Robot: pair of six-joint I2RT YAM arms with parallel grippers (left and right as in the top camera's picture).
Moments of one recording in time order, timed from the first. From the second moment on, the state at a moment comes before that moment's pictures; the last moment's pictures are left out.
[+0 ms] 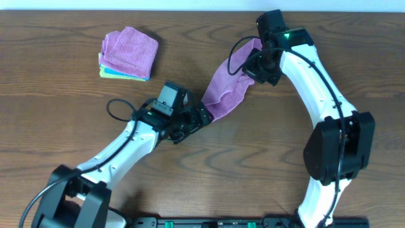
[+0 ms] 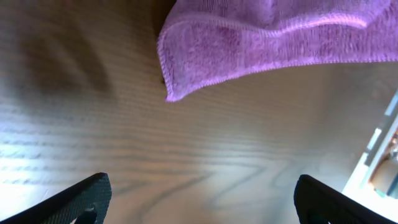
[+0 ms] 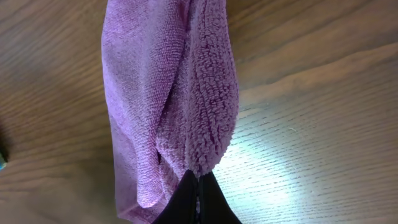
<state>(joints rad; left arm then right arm) -0.49 1.57 0.89 -0.37 0.41 -0.98 0.25 2.03 1.78 -1.07 -0.08 0.78</state>
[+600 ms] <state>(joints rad) -0.50 1.74 0.89 -0.10 0.39 -1.08 0.25 2.03 1.78 -1.09 -0.08 0.78</state>
